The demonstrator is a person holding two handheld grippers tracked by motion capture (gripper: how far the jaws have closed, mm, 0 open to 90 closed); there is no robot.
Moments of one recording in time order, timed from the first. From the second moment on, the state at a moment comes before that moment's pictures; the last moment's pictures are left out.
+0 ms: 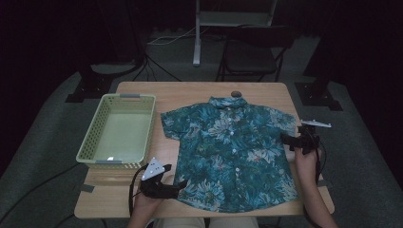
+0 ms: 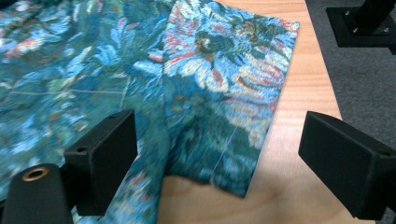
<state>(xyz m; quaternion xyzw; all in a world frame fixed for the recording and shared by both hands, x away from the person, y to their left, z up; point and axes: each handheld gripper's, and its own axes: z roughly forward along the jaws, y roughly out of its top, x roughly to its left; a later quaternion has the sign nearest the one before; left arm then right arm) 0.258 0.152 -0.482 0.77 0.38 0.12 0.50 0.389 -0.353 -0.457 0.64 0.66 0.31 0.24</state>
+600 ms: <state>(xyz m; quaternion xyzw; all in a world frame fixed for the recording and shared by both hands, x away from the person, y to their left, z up) 0.257 0.152 -0.482 0.77 0.38 0.12 0.50 0.325 -0.351 -0.459 0.62 0.67 0.32 0.26</state>
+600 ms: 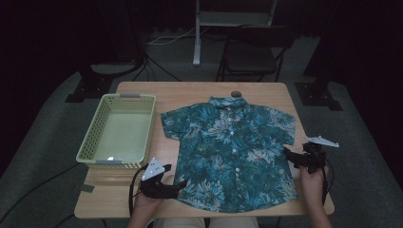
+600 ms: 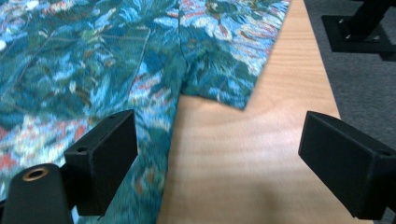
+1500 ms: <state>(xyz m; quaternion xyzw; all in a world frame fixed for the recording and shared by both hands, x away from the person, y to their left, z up) 0.256 0.153 -0.482 0.77 0.38 0.12 0.50 0.239 -0.352 -0.478 0.61 0.64 0.34 0.32</state>
